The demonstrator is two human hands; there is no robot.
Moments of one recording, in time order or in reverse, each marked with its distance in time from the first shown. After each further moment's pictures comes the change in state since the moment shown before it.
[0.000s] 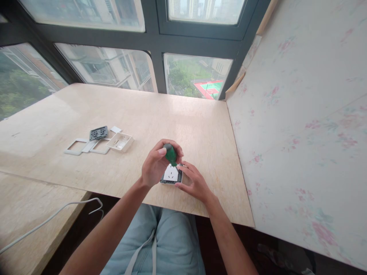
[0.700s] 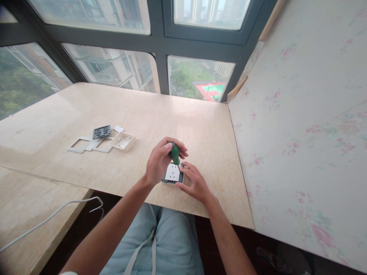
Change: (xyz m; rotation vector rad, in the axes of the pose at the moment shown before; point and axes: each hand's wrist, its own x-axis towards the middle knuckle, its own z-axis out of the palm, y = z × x) left_hand 0.005 0.006 0.007 0.095 0.097 0.019; right_hand 0.003 -0.008 0.000 0.010 0.016 0.000
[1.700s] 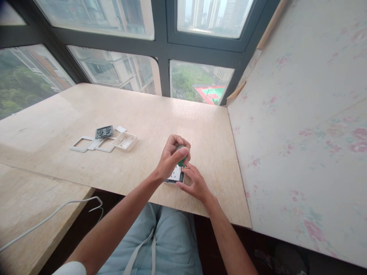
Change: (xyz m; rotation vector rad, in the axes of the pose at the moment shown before) left_hand 0.009 -0.014 0.012 -0.114 -0.046 -0.019; right_hand -0.003 0.008 0.005 -0.052 0.027 0.034
